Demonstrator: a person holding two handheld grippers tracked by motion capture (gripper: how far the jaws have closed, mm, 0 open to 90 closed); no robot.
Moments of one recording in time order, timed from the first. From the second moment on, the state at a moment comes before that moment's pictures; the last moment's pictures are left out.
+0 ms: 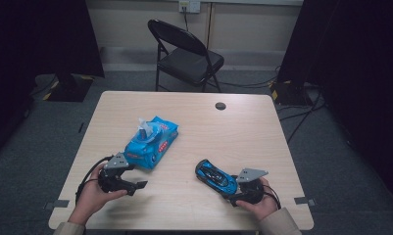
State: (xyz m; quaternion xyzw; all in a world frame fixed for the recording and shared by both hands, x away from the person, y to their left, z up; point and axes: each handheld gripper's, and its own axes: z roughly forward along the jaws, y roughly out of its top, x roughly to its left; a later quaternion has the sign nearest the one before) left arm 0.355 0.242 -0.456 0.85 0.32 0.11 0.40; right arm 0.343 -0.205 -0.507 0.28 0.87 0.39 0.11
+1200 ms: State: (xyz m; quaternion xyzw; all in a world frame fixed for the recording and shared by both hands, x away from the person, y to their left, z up) left arm 0.446 0.239 -0.394 0.83 0.37 0.13 0.39; right arm 0.343 -0.205 -0.507 0.28 0.87 0.39 0.11
